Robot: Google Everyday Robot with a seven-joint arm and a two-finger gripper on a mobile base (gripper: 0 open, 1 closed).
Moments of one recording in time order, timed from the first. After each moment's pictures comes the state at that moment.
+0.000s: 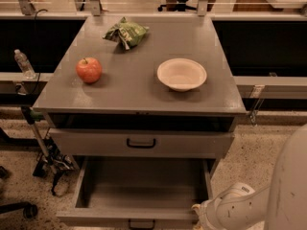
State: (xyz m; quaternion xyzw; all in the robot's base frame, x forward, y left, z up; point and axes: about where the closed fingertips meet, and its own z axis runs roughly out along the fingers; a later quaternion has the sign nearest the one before) arm 0.362 -0.162 0.390 -0.70 0.70 0.05 0.14
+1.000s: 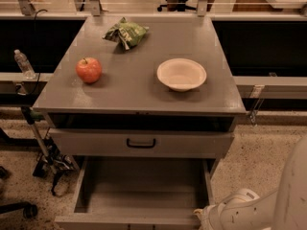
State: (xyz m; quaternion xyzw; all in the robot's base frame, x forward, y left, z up) arm 0.343 -0.165 0.388 -0.70 0.70 0.06 0.14
